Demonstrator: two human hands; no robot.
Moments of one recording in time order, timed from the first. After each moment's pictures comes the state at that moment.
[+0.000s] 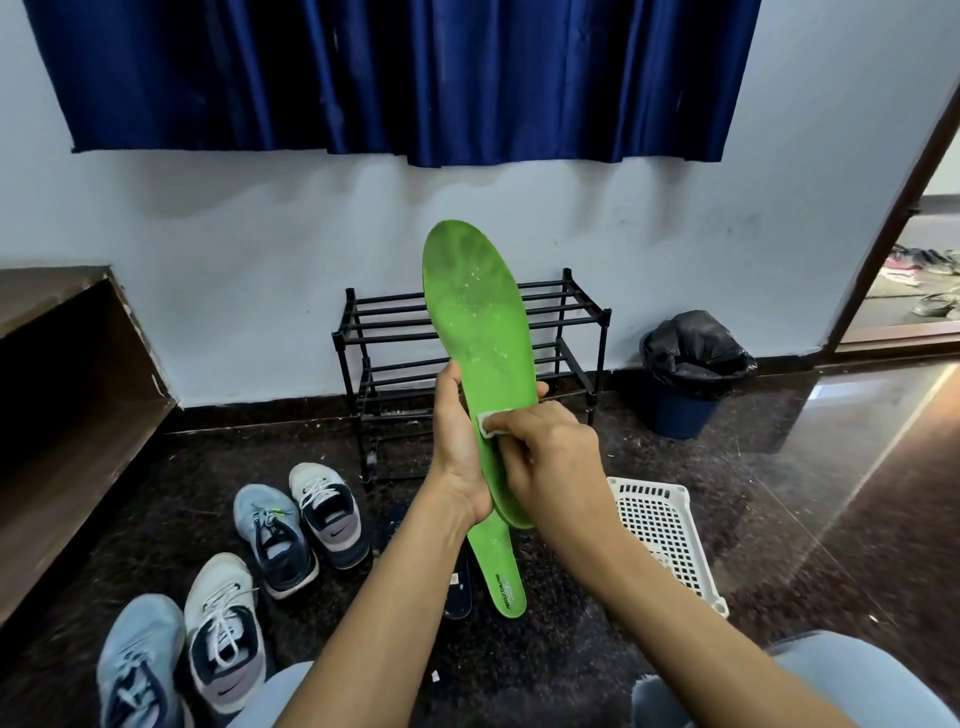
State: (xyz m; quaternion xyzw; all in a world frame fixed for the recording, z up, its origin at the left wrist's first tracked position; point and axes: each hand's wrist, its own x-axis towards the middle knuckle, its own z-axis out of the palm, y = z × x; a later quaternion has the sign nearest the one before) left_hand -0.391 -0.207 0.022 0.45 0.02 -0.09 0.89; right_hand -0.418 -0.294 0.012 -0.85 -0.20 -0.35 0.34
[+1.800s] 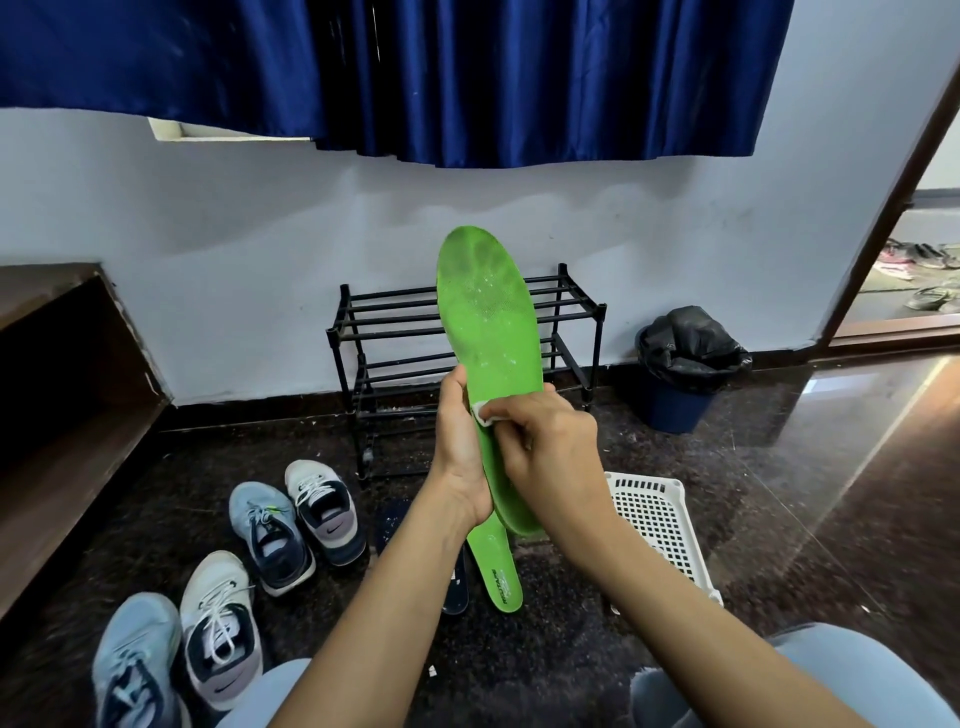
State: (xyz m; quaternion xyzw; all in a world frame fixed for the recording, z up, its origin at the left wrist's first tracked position) left_hand -0.389 -0.211 0.011 0.46 0.03 -0.10 0.88; right_hand -0.418 -0.294 0.018 -0.83 -0.20 -0.36 0.37
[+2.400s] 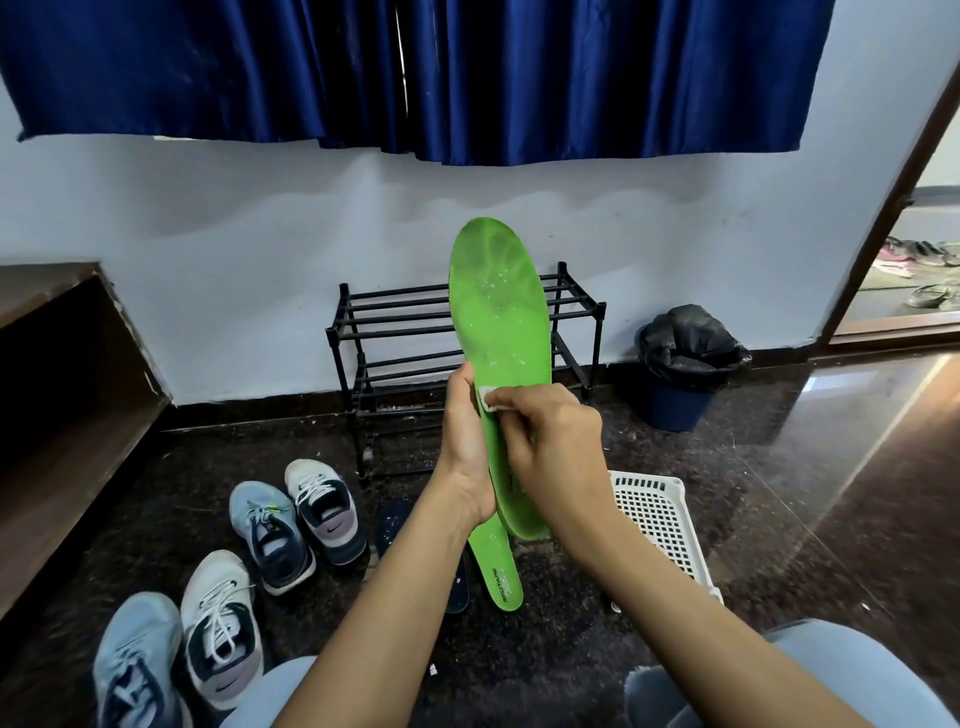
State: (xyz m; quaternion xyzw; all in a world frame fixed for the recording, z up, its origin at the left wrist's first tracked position) left_hand -0.390 -0.215 0.014 0.47 0.03 -0.10 0.88; right_hand -0.415 -0.296 0.019 -0.83 -0.17 -0.37 0.37
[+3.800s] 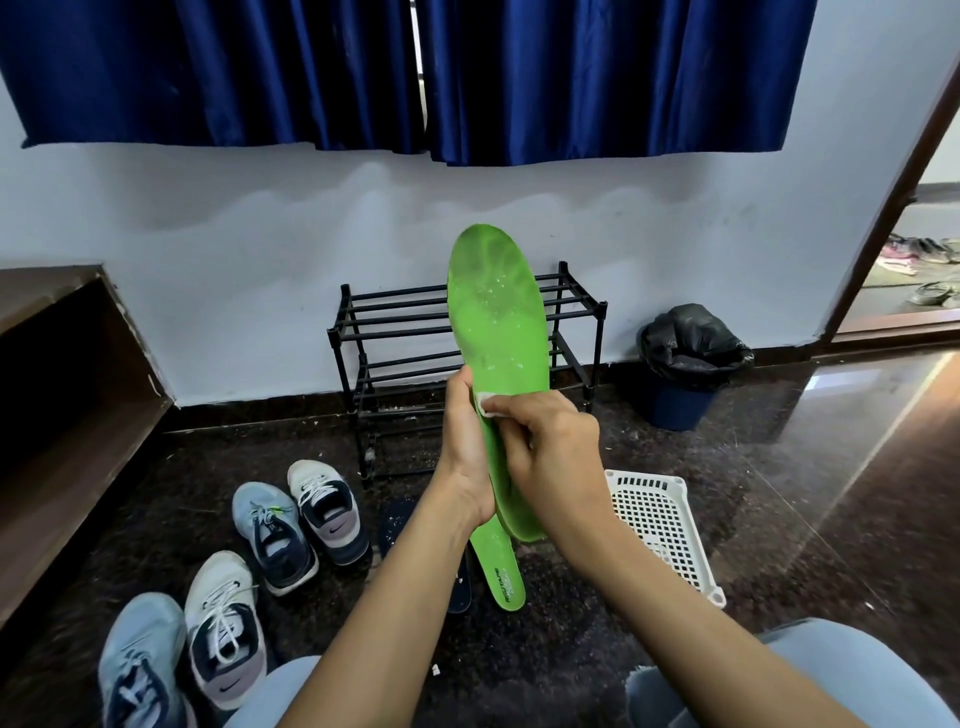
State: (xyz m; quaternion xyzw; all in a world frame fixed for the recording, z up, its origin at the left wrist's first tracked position) left_hand -0.391 -0.214 0.015 0.46 0.04 -0.10 0.88; right_hand -0.418 -0.294 0.014 -0.83 -0.18 -0.36 0.39
